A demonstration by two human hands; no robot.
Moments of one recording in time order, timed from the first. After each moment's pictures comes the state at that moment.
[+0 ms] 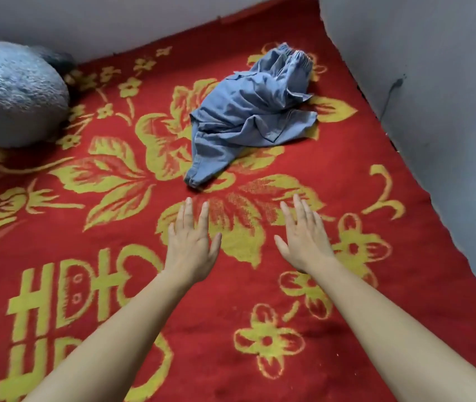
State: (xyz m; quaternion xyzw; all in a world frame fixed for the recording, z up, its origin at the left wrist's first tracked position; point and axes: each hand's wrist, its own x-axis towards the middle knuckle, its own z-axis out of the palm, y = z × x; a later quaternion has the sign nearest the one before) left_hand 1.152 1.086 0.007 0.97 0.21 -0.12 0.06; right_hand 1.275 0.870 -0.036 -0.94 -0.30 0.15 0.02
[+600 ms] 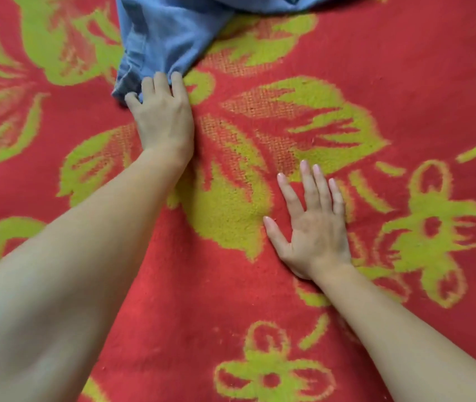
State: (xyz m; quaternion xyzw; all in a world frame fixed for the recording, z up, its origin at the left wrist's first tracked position) left_hand 1.326 1.164 -0.228 0.96 0.26 -0.01 -0.06; right_hand 1.271 0.878 -0.259 -0.95 -0.30 0.04 0.06
